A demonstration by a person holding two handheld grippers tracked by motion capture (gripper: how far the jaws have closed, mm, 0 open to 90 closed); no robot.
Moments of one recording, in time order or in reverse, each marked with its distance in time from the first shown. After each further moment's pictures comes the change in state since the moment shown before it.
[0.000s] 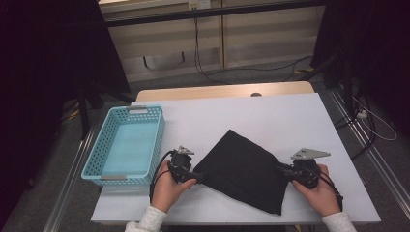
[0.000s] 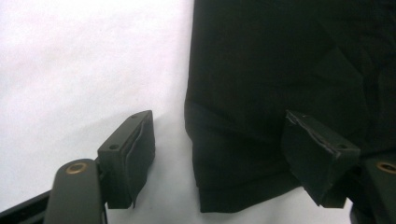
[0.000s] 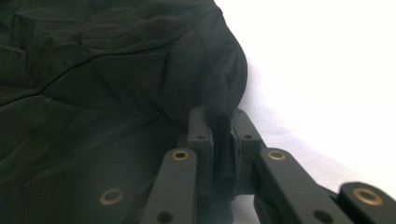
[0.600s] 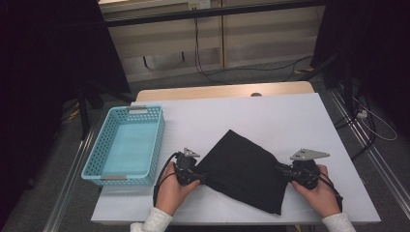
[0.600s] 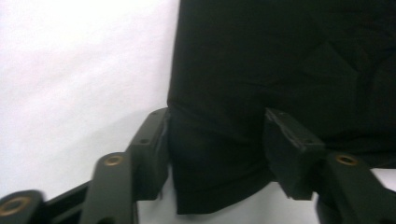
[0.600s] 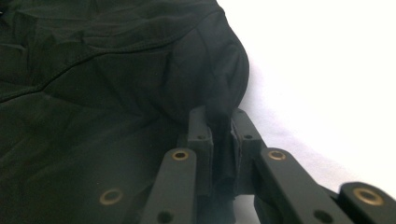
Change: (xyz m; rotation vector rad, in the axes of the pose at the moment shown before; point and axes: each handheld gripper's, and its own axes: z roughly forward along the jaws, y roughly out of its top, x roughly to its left) left arm -0.018 0.000 0.003 0.010 0.048 0.050; right arm 0.002 0.000 0.000 -0.002 -0.004 -0.015
